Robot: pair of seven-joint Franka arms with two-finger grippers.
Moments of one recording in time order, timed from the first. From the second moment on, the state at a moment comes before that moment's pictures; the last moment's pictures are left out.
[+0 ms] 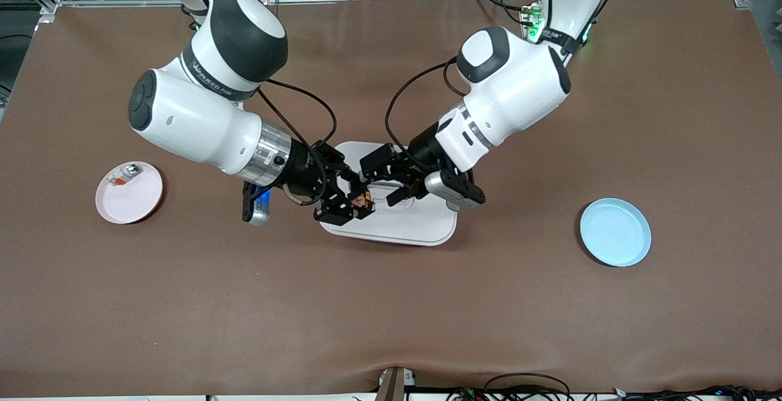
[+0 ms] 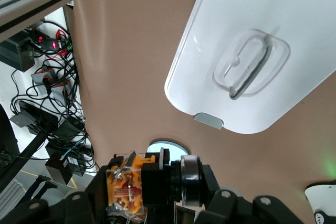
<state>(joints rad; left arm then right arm) -0.52 0.47 -0.18 -1.47 -0.87 2.69 -0.14 0.49 0.51 0.00 -1.22 0.63 2.08 1.59</state>
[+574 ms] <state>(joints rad) -0.54 0.49 -0.18 -1.46 -0.87 2.74 -0.09 0.50 0.51 0.00 -1.21 0.63 2.08 1.60</state>
